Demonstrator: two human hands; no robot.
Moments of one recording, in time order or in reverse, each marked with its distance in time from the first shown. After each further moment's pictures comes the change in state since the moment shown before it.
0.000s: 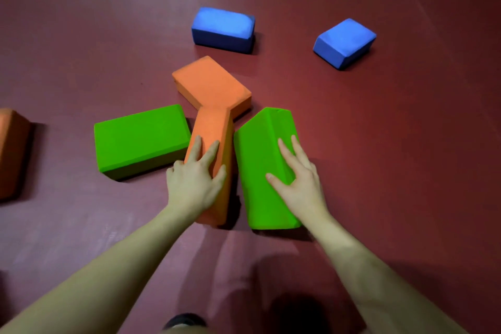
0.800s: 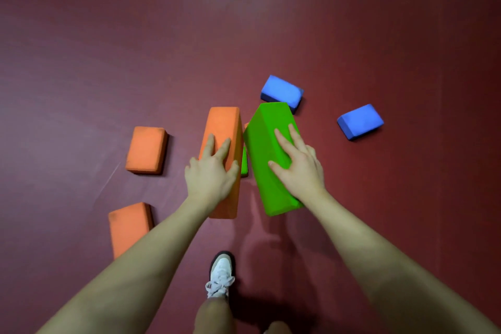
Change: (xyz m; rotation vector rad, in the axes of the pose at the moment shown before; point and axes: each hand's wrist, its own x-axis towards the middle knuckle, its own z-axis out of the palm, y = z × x) left_hand -0.072 0.039 -0.503 -0.147 -0.063 -0.331; right_hand 0.099 -0.445 -0.283 -0.250 -0.392 -0.120
